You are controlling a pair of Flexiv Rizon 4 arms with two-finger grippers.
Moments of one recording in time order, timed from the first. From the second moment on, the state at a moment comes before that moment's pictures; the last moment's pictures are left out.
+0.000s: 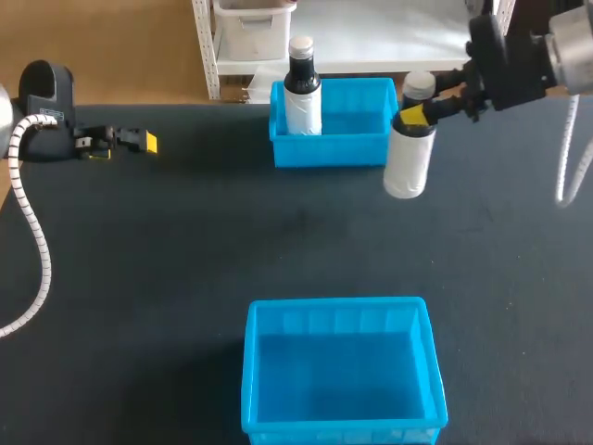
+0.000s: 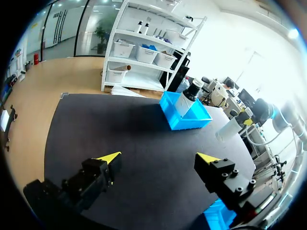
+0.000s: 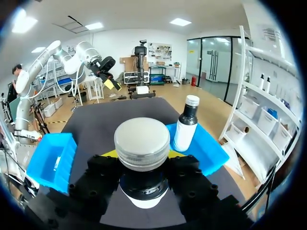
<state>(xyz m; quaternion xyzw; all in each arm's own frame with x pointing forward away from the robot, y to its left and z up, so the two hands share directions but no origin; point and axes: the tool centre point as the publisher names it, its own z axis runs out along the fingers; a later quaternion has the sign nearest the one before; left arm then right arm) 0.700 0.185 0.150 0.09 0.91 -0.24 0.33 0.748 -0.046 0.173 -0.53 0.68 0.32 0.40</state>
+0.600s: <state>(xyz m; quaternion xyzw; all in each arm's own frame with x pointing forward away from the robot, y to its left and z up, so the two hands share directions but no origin) 0.700 0.185 0.150 0.09 0.91 -0.24 0.33 0.777 -0.087 0.195 -0.51 0.70 0.30 0.42</state>
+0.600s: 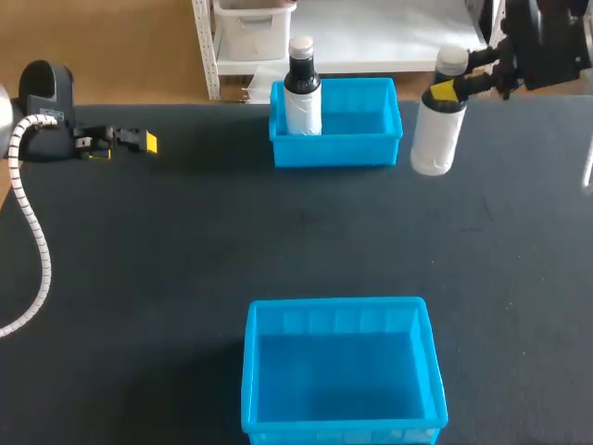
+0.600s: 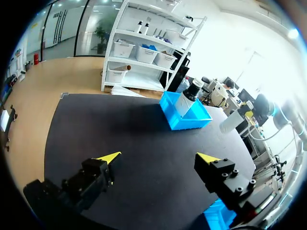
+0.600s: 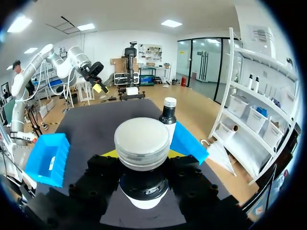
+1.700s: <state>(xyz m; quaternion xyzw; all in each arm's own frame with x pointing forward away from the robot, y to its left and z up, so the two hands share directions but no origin) 0.700 0.185 0.150 0.09 0.91 -0.24 0.33 0.881 -0.070 0.228 -0.55 0.66 0.30 0.42</state>
